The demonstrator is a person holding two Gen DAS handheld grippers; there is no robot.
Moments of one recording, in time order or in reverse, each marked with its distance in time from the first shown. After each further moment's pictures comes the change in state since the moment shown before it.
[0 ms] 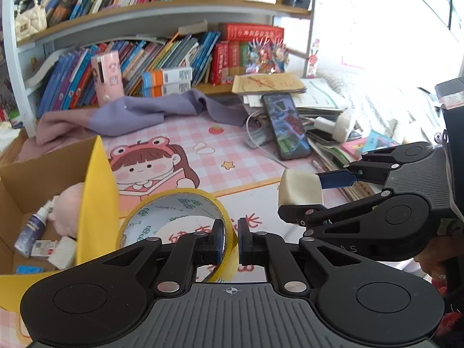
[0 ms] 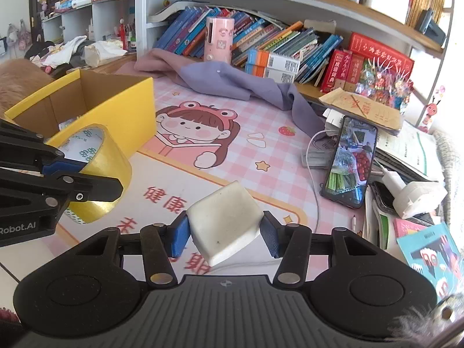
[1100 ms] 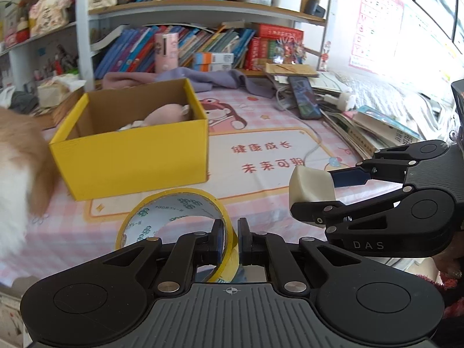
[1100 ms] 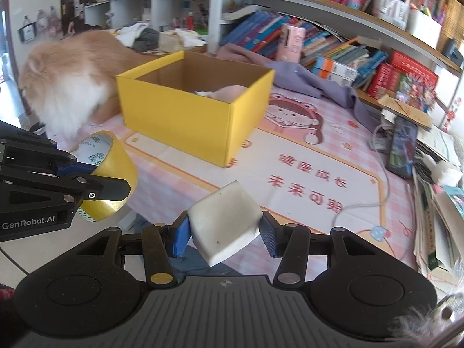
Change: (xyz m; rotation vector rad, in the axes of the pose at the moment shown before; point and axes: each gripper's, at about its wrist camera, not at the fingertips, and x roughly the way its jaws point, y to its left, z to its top) left arm -0.155 0.081 -0.135 -0.086 0.009 0.040; right arm -0.090 0.197 -0.051 -0.057 0.012 0.075
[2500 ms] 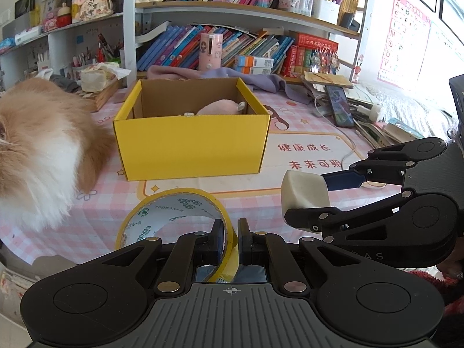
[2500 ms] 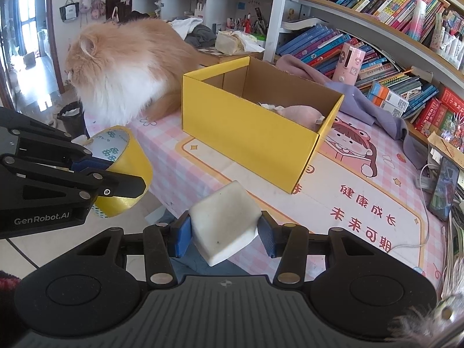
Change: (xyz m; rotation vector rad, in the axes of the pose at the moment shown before) left arm -0.028 0.048 -0.022 -0.072 -0.019 0.067; right arm 0.019 0.065 0.027 -0.132 -0.003 0.100
